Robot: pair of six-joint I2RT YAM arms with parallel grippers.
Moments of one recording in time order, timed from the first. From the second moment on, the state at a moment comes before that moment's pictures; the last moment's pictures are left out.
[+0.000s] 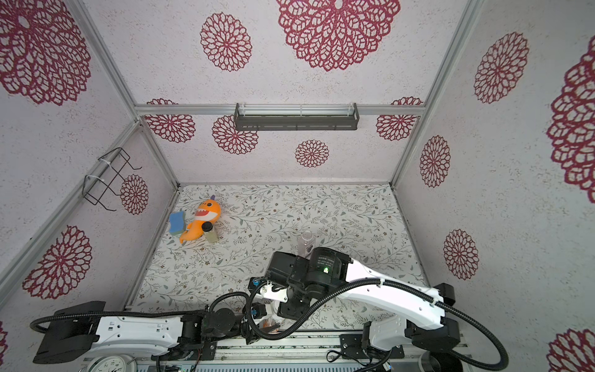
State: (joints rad) left arm -1.40 0.99 0.13 0.49 -0.14 -0.03; right arm 1.28 1.37 1.60 -1.47 -0.09 -0.13
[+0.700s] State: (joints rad) left arm -1.40 1.00 0.13 0.52 -0.11 -0.03; right arm 1.27 1.39 1.53 -1.37 -0.09 -0.18
